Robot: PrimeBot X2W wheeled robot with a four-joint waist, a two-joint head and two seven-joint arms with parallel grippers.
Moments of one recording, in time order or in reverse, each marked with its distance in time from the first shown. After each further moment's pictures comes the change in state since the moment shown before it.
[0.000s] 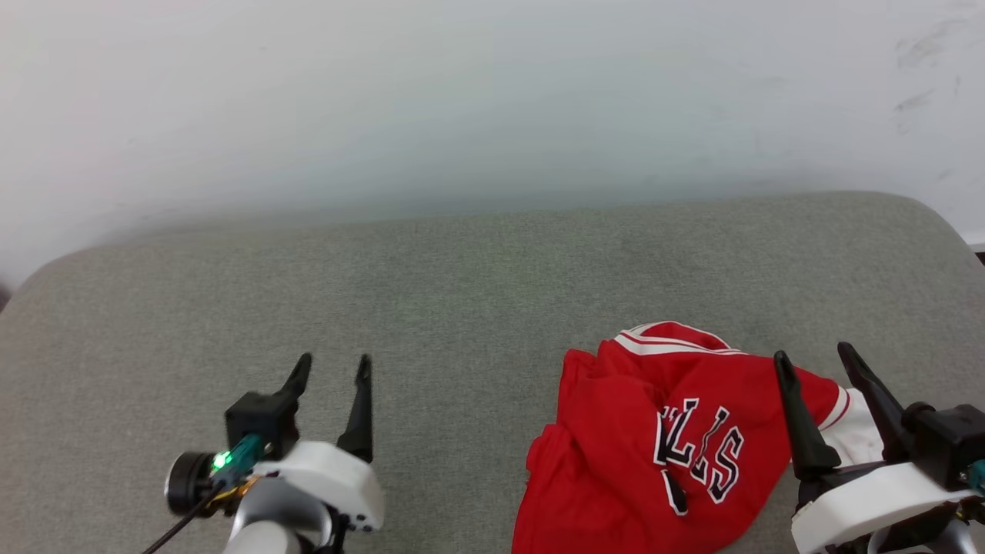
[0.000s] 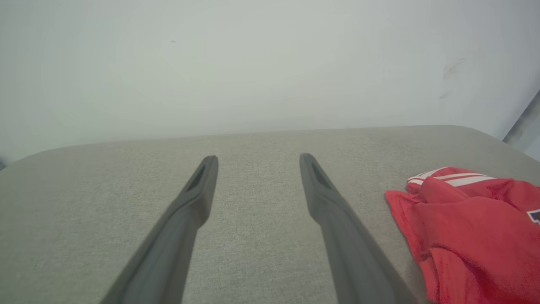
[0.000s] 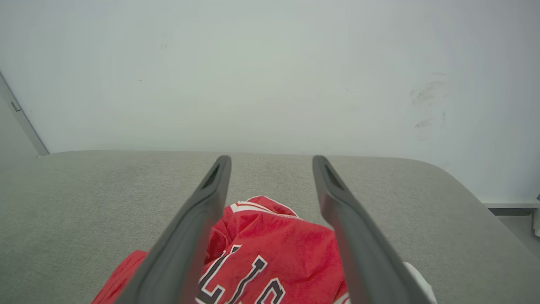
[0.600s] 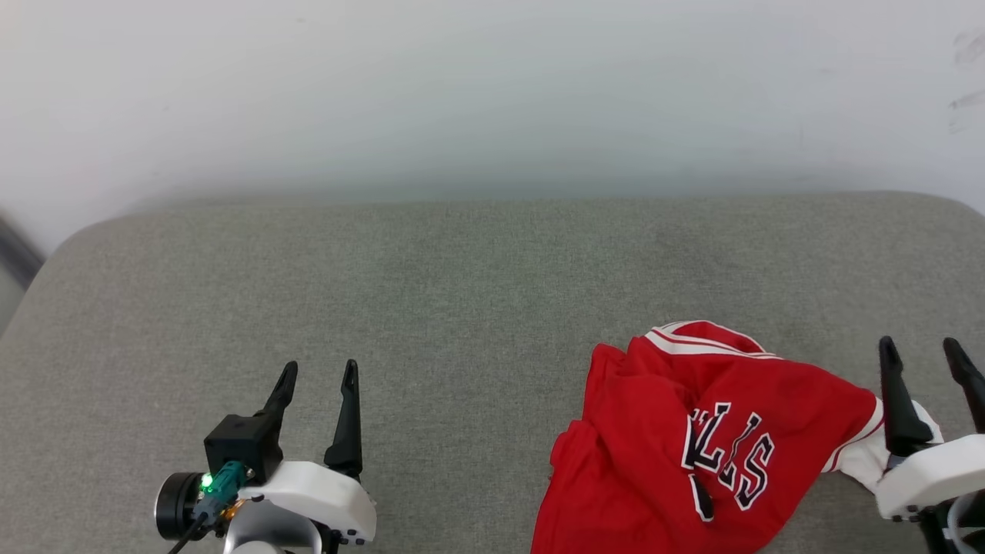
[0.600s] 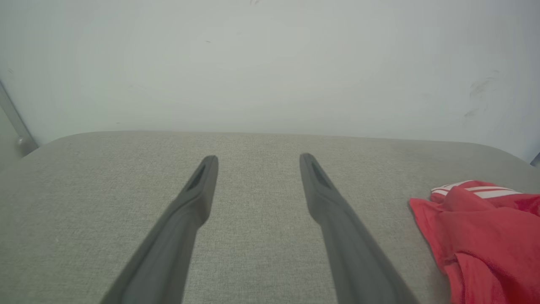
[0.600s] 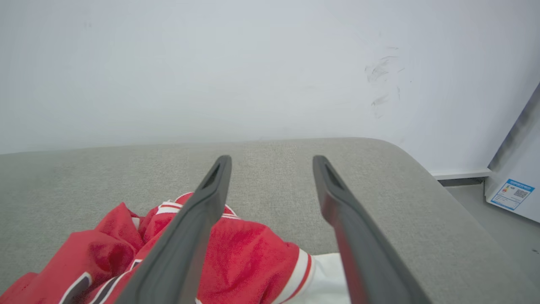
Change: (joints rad) left arm 0.036 -0.021 0.032 -0.024 -0.002 0.002 -0.068; right arm -0.117 -0.089 -0.177 0.268 0.046 0.000 -0.072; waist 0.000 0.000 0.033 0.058
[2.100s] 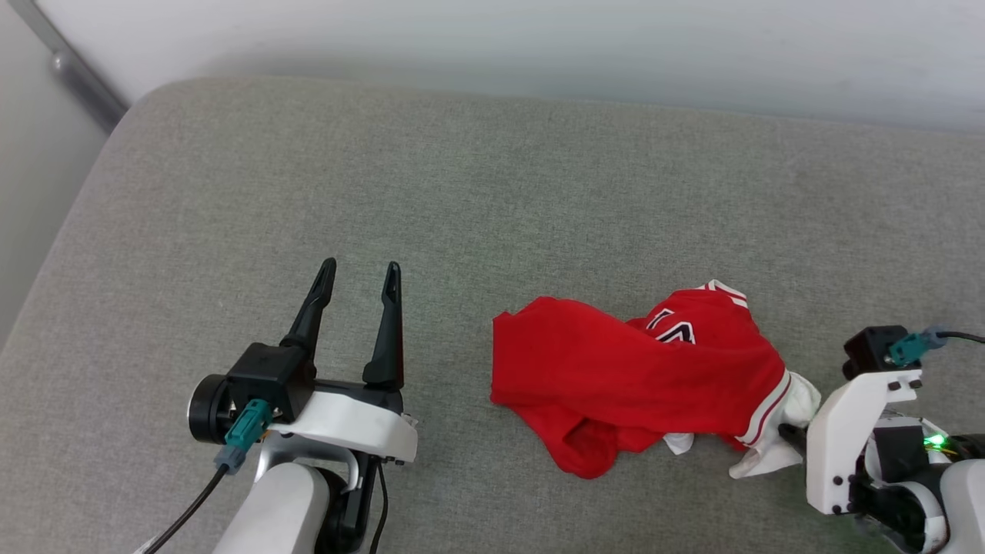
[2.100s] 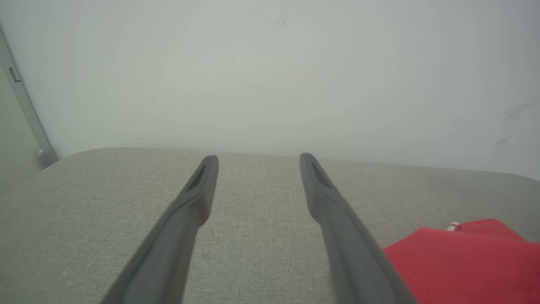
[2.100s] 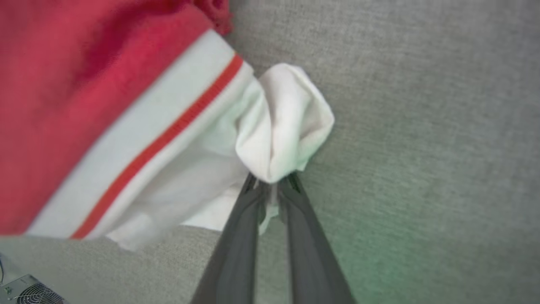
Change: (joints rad) left arm -0.165 -0.068 -0.019 -0.012 0.046 -0.055 -0.080; right arm -0.137 -0.040 0.202 0.062 0.188 0.000 0.892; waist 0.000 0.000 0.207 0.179
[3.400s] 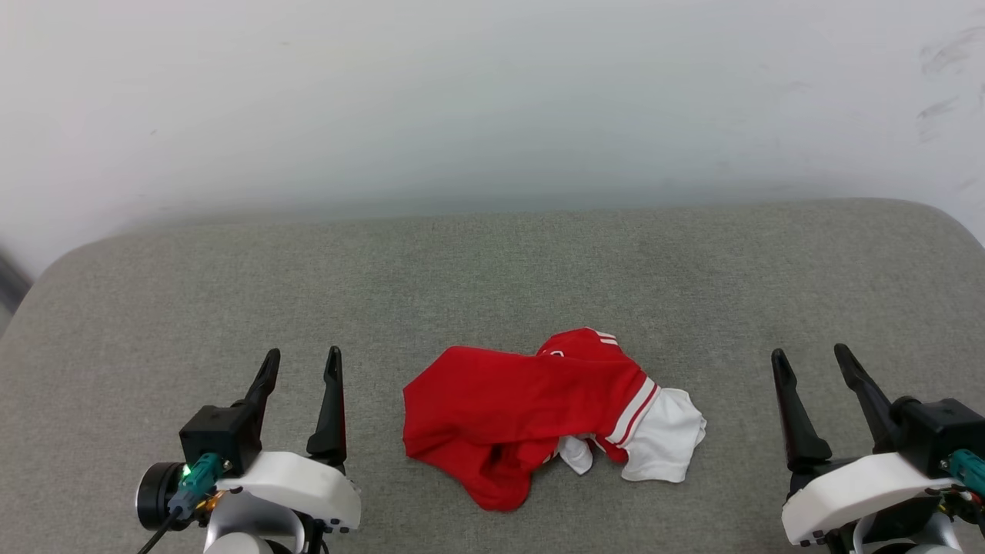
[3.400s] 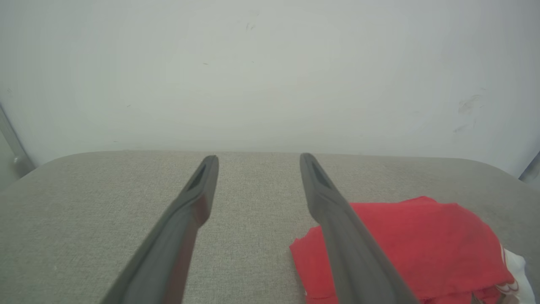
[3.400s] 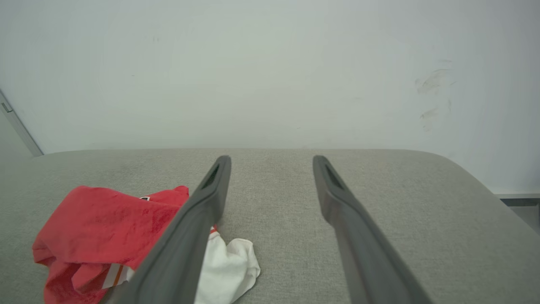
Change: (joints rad) left arm 0.167 0.079 0.059 -0.016 -0.053 0.038 0.092; right arm 0.205 0.172 -0.056 -0.214 -0.263 0.000 -0.867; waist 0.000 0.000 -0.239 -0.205
